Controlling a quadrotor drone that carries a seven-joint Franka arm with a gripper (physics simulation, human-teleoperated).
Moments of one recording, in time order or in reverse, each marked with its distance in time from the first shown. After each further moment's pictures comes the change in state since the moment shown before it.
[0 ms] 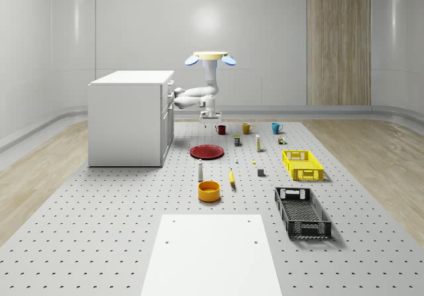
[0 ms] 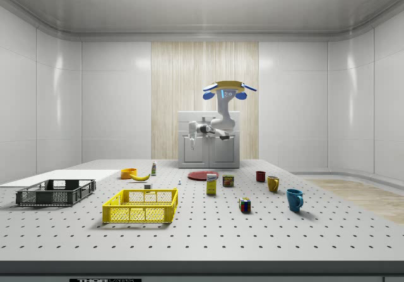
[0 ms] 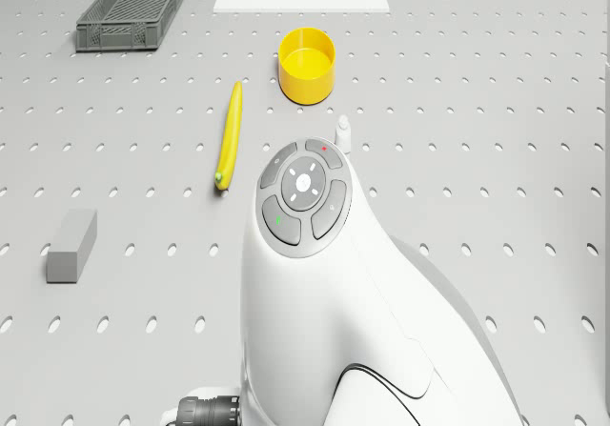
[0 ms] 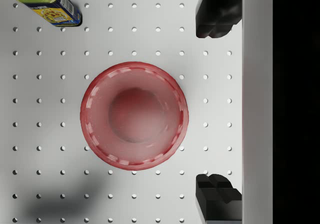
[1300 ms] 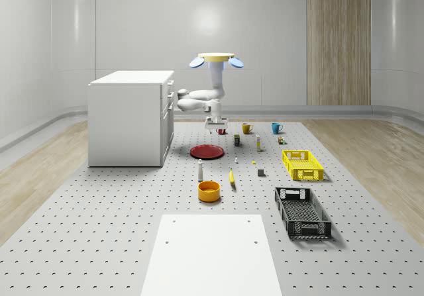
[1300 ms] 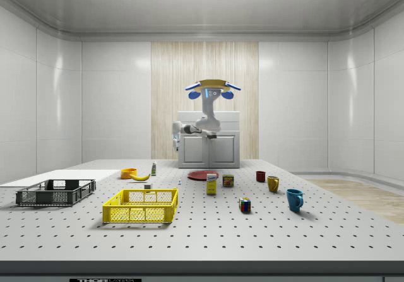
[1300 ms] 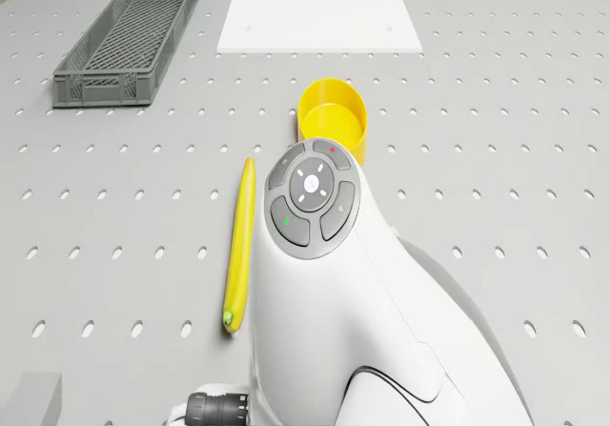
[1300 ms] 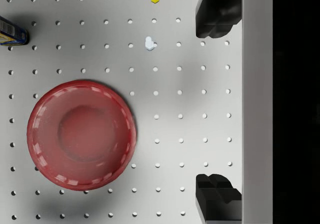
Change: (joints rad) arm 0.002 -0.056 0.010 0.002 0.024 0.052 0.017
